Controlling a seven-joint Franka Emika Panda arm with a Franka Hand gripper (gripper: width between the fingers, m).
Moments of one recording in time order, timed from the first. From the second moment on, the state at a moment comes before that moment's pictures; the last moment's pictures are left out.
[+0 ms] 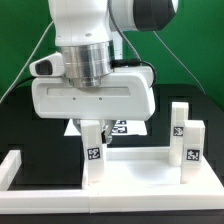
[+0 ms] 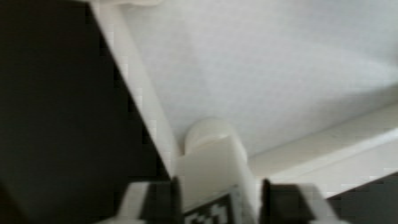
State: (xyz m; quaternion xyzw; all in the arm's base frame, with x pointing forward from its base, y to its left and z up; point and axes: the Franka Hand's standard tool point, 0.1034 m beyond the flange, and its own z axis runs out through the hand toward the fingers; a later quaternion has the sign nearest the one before) arm 0.610 -0.049 0.091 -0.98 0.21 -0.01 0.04
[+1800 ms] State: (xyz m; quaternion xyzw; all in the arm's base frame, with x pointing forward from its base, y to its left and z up) arm 0.643 -0.072 0.149 -1.00 0.03 0.00 0.05
